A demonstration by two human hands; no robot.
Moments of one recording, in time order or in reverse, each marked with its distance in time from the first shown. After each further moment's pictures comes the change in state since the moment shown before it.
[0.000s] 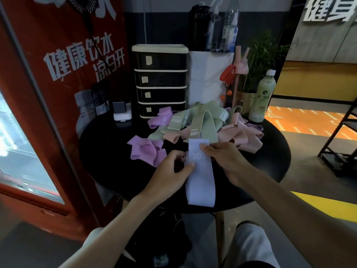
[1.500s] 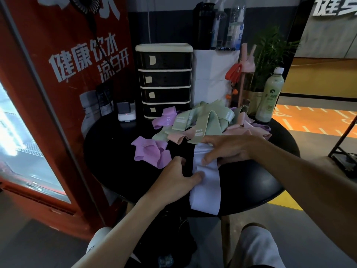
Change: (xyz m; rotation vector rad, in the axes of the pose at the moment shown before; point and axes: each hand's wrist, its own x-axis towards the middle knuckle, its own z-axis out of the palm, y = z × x) left_hand -0.002 0.012 -0.002 0.218 -0.059 -0.116; right_hand 0.050 -0.033 -0.015 -0.473 -0.607 0.191
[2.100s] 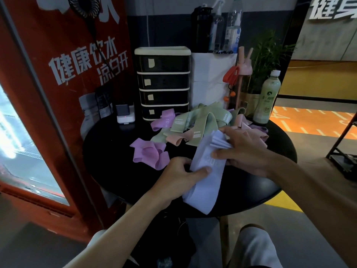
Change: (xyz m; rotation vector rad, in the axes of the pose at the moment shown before) left_hand -0.006 0.023 0.001 -0.261 -0.090 -0.025; right_hand -0.047 0.019 0.007 0.300 0.245 -0.353
